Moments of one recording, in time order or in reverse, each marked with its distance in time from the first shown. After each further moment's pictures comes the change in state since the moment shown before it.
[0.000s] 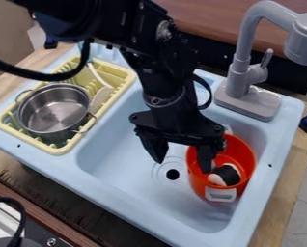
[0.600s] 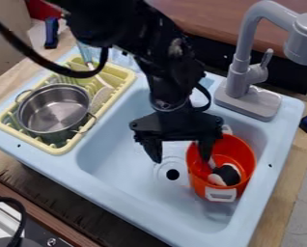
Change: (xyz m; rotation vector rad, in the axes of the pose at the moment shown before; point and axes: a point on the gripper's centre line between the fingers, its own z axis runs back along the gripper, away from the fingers) arm 0.020 0.016 -0.023 0.092 -0.075 0.335
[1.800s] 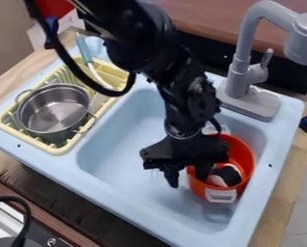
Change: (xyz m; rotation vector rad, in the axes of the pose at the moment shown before) arm -0.018 0.005 -0.029 0.064 0.095 0.130
